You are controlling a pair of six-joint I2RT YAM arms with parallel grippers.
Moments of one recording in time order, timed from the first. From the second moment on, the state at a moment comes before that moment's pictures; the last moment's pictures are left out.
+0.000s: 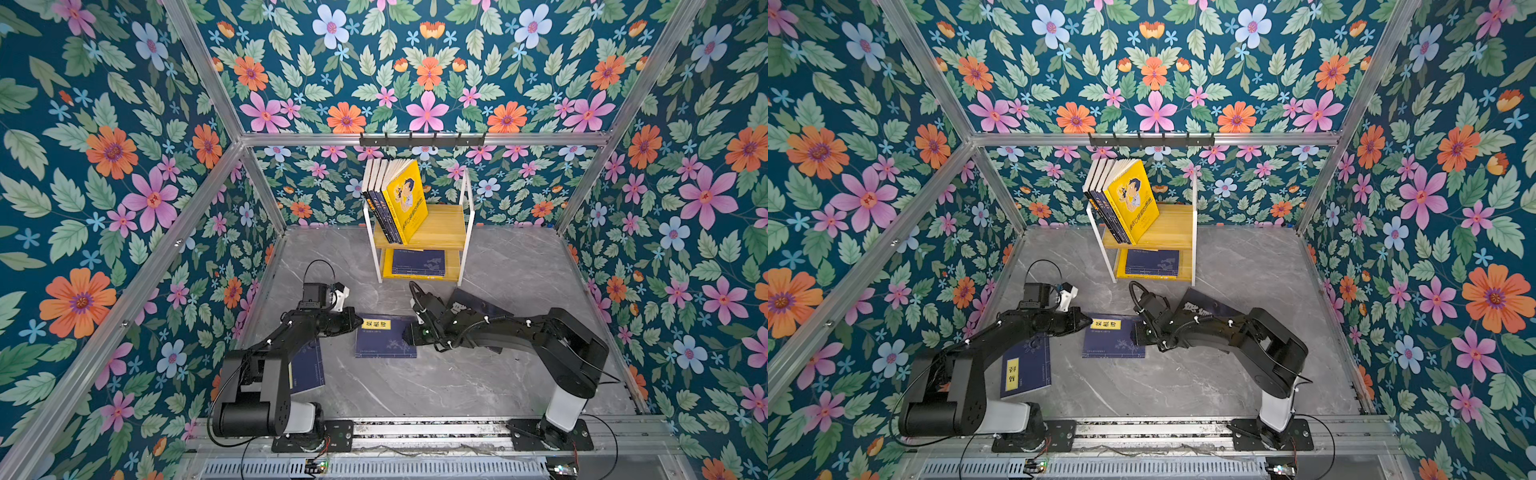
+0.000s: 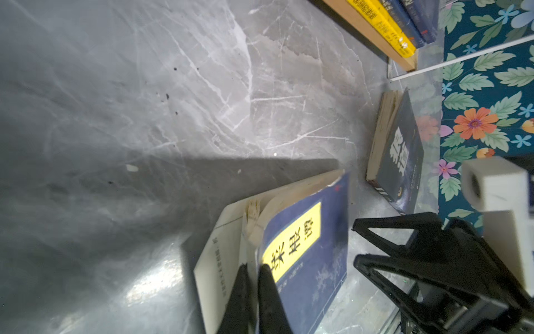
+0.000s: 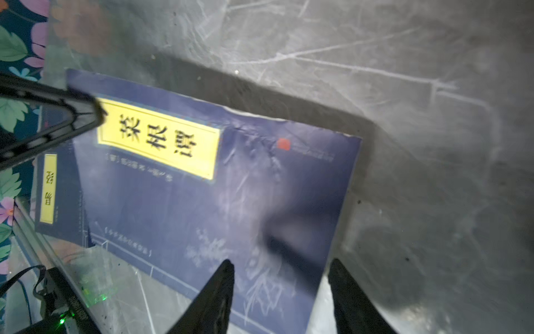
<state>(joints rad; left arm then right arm) -0.06 1.39 0.66 -0.32 0.62 -0.23 0.90 1.76 1.01 -0.15 -0.07 0.68</state>
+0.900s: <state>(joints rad) -0.06 1.38 0.67 -0.32 0.64 -0.26 1.23 1.89 0.95 0.14 0.47 -0.22</state>
